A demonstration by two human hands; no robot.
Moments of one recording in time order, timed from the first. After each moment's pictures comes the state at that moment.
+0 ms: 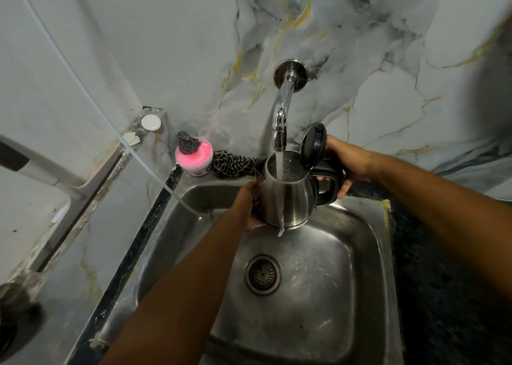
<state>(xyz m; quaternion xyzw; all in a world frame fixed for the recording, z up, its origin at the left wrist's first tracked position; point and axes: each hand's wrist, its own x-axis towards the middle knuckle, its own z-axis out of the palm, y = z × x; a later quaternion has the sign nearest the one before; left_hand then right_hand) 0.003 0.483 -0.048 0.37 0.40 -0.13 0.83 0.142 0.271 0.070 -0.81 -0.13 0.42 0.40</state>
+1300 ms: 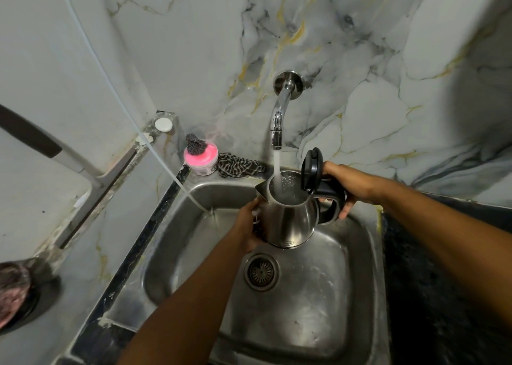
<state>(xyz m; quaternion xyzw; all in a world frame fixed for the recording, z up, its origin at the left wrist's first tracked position) -0.054 0.450 -0.052 0.38 0.42 -0.09 0.82 0.077 0.239 0.095 -0.82 -0.18 0.41 0.36</state>
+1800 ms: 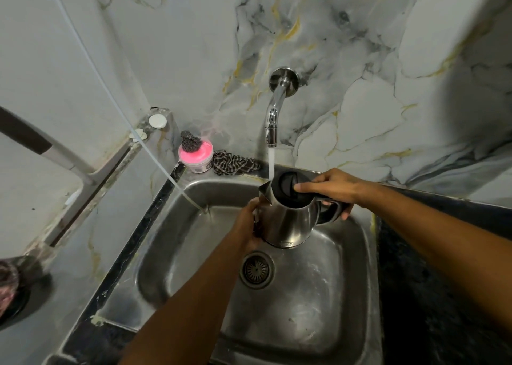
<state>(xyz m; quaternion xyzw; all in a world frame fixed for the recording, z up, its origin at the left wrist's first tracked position) -0.054 0.432 -0.046 0.38 0.41 -0.07 0.83 0.067 0.242 0.090 -0.88 -0.16 0.36 0.26</state>
